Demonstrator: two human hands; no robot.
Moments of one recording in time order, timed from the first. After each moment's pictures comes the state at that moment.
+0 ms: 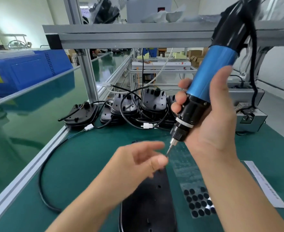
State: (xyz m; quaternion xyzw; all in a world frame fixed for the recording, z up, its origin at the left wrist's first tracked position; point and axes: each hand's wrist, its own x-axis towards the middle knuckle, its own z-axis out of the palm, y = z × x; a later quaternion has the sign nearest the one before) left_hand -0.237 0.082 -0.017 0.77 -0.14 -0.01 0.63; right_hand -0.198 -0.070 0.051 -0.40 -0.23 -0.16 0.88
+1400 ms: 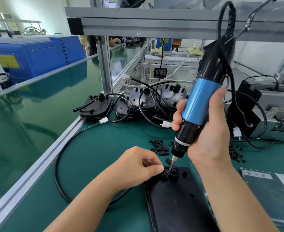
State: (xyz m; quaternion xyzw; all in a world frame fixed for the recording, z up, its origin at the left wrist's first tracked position) left_hand -0.190 0.126 -0.054 0.88 -0.12 -0.07 0.45; right_hand -0.165 -0.027 0.010 -0.43 -0.21 -0.07 0.88
